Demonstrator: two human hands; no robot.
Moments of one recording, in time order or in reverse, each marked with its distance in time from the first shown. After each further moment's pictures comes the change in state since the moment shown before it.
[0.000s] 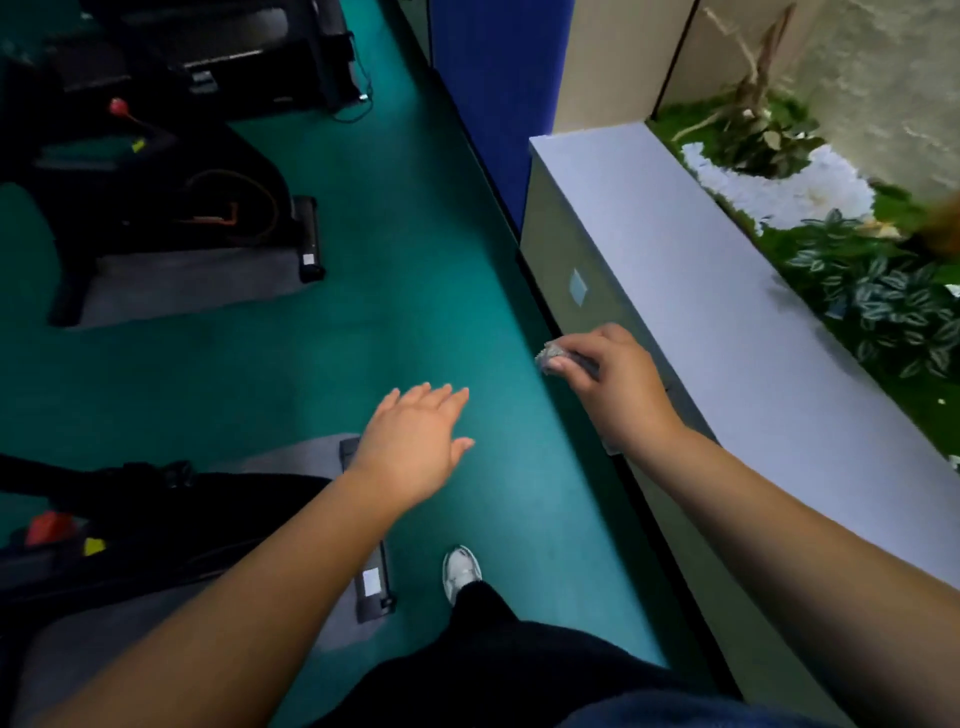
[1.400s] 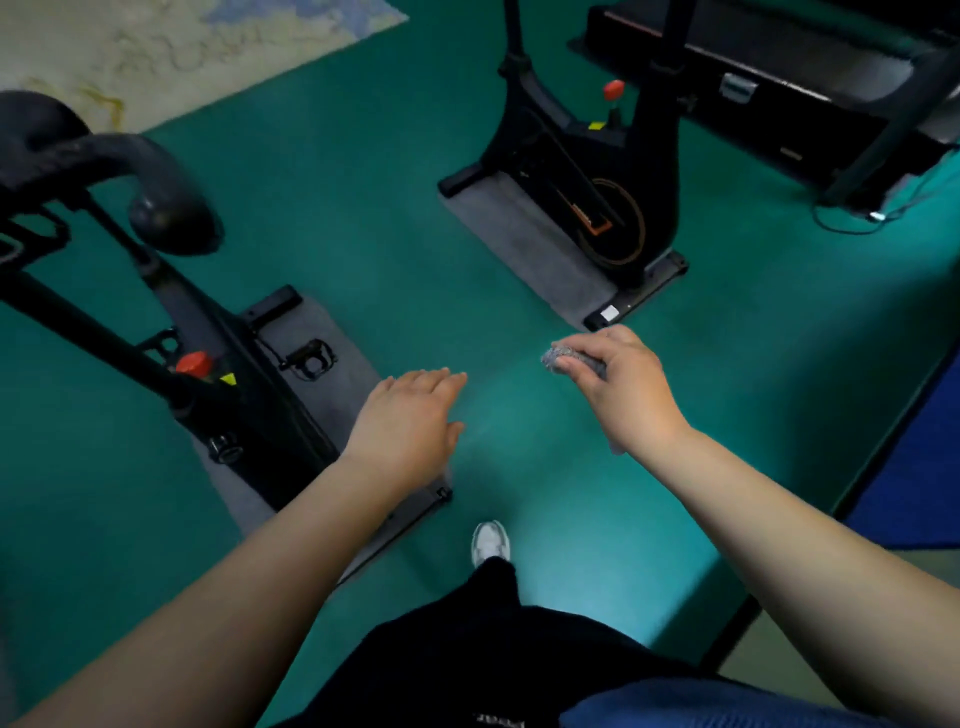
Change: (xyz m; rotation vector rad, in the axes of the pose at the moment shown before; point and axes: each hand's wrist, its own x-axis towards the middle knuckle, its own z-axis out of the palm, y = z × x) left_hand 0.240 -0.231 -0.093 -0.248 0.122 -1.107; right_hand 0.519 -0.142 0.236 0.163 -0.833 -0.728
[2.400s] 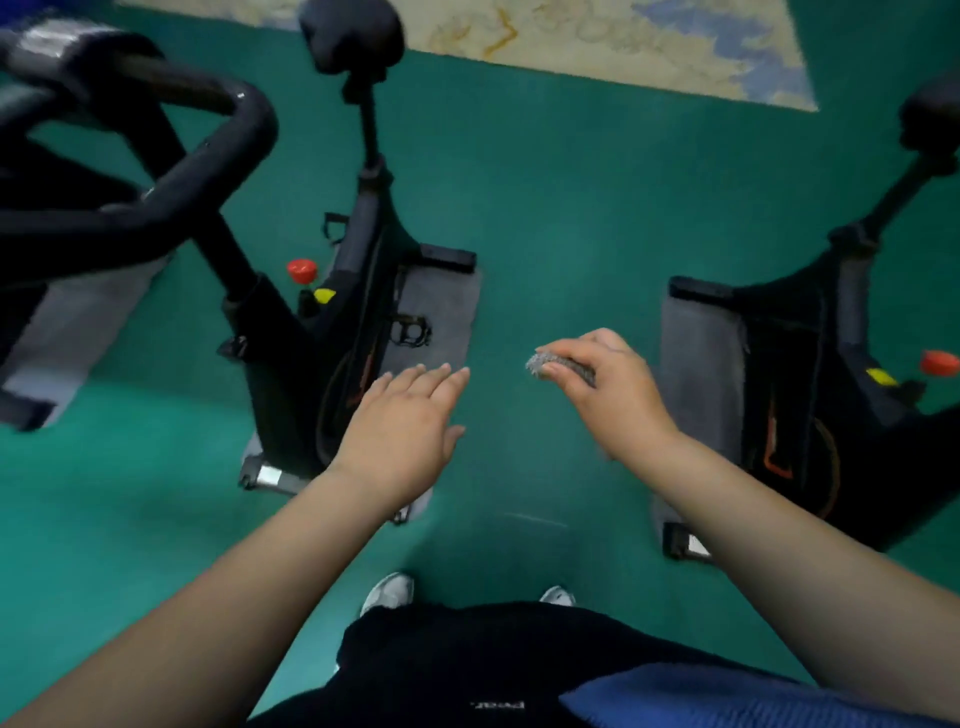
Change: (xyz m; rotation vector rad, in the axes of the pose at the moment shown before) left_hand 0.179 0.020 -0.037 -0.198 0.188 -0.838; right_hand 0.336 -0.011 0.032 0.026 -0.712 -0.590
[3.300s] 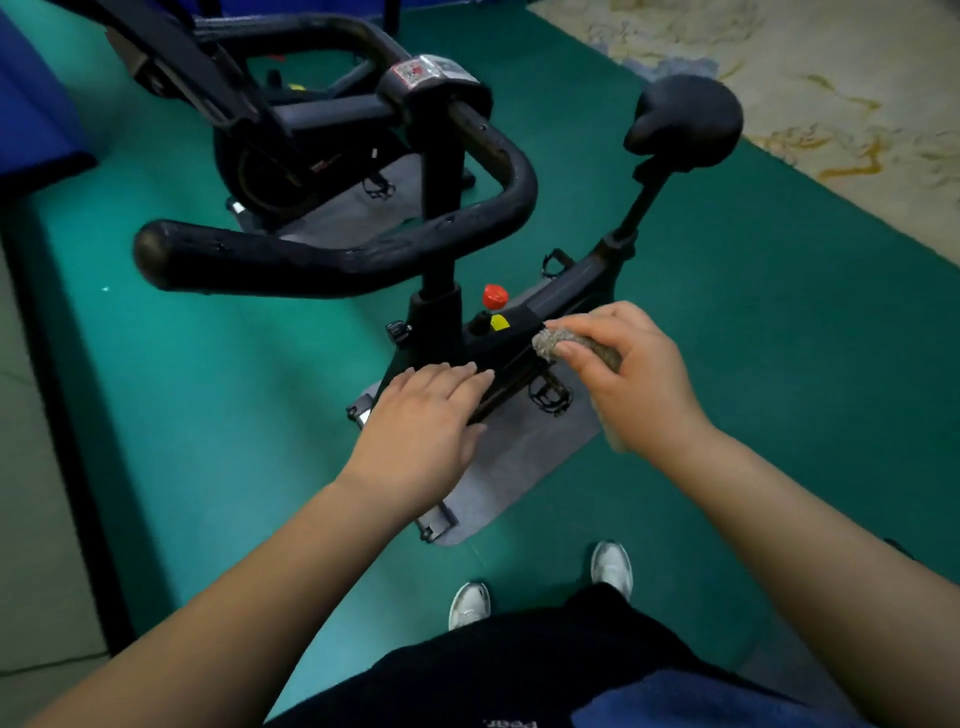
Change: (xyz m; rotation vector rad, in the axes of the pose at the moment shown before) left_hand 0.033 -0.041 -0.047 -0.075 0.178 -0.680; right_hand 0.194 -0.102 0.047 0.168 -0.479 -0.613
